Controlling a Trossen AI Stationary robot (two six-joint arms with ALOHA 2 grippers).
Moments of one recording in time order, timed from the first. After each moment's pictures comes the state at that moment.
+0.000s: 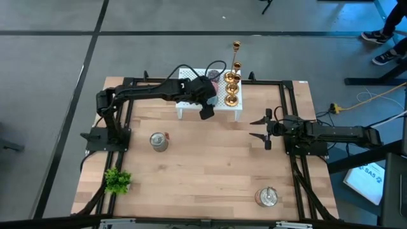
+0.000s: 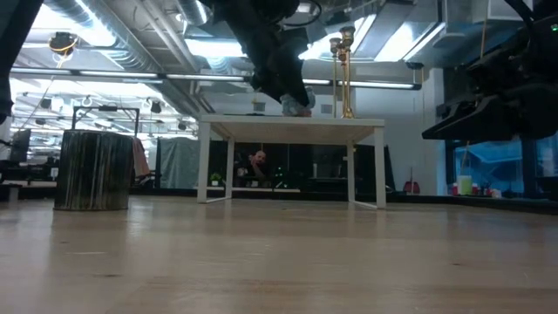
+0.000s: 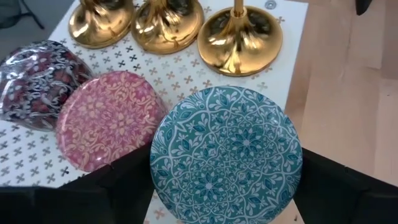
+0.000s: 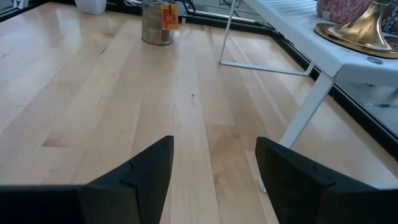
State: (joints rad) left arm 0.29 1.79 1.55 -0.57 -0.15 0.04; right arm -0.12 0.32 0.01 0.01 0.00 -0.17
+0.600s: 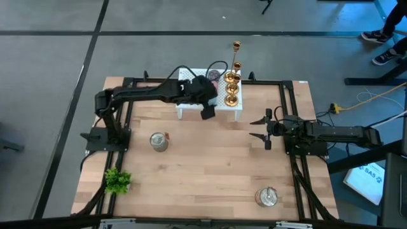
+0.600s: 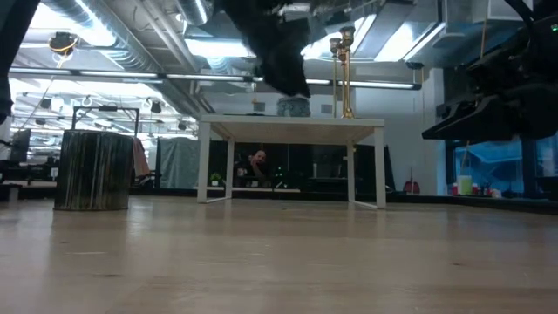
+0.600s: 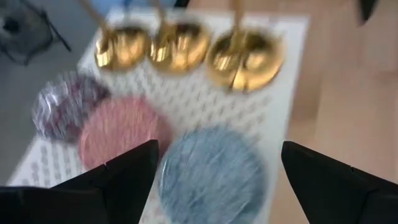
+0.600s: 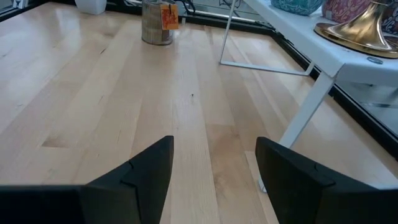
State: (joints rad) left arm 0.25 1.78 1.57 -0.56 -0.24 0.10; right arm -0.12 0.32 0.01 0.01 0.00 -0.17
